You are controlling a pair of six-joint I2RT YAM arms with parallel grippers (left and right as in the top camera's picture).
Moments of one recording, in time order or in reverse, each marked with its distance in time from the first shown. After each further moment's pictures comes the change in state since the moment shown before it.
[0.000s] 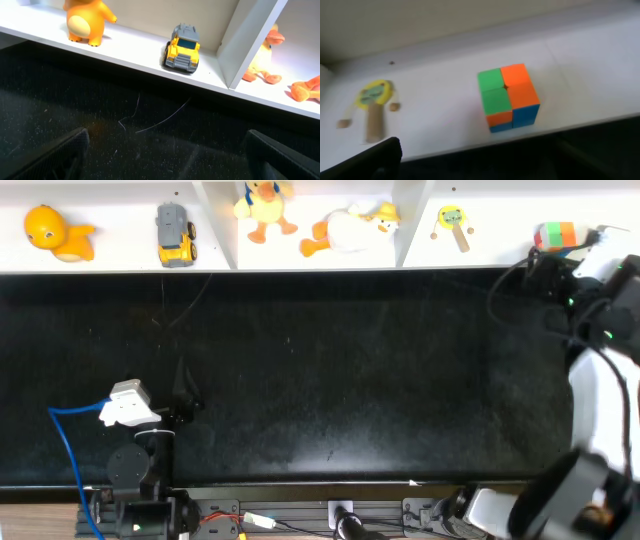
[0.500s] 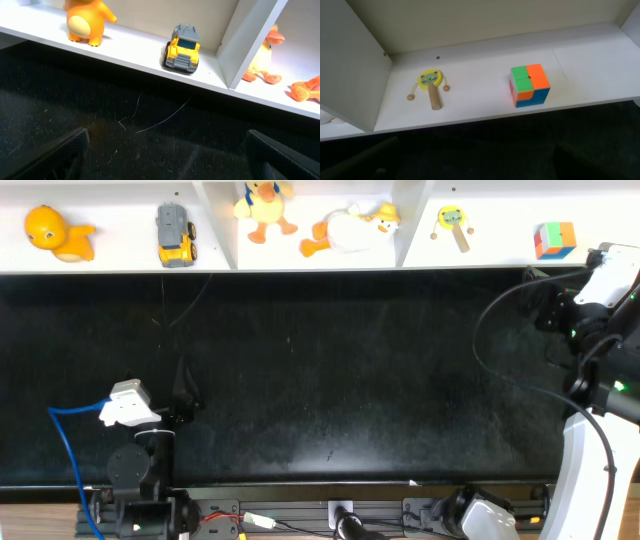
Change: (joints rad) left arm 0.000 0.000 0.000 0.000 0.000 0.000; right arm 0.026 -0.330 0.005 -0.320 -0.010 -0.048
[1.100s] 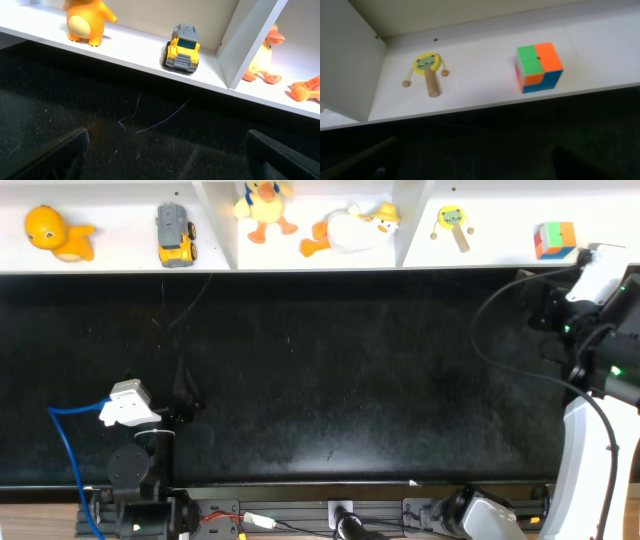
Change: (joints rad) left arm 0.000 0.000 0.000 0.000 0.000 0.000; right arm 0.029 0.071 0.000 -0.014 0.004 0.000
